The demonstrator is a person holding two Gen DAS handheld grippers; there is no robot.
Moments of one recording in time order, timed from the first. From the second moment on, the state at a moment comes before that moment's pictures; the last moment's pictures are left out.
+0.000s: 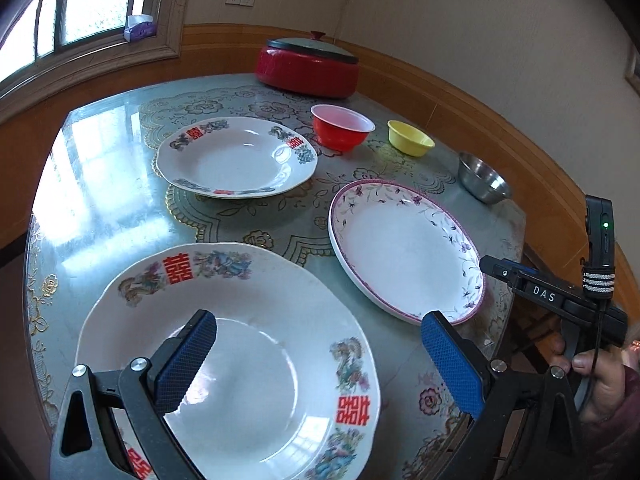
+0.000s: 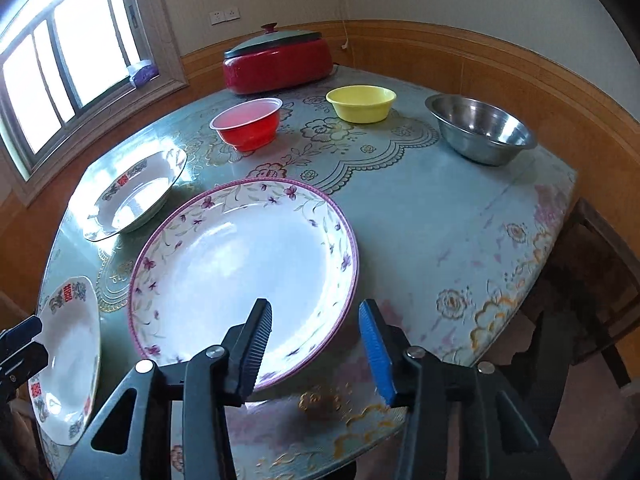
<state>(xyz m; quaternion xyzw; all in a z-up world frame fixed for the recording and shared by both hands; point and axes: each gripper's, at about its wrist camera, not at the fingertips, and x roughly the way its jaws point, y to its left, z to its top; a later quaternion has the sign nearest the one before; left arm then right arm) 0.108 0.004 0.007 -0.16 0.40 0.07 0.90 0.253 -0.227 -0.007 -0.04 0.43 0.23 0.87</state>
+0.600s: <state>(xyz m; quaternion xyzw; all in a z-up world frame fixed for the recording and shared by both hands) 0.194 -0.028 -0.009 -0.14 0.47 0.13 0.86 0.329 -0.211 -0.043 -0.18 0.43 0.36 0.81</state>
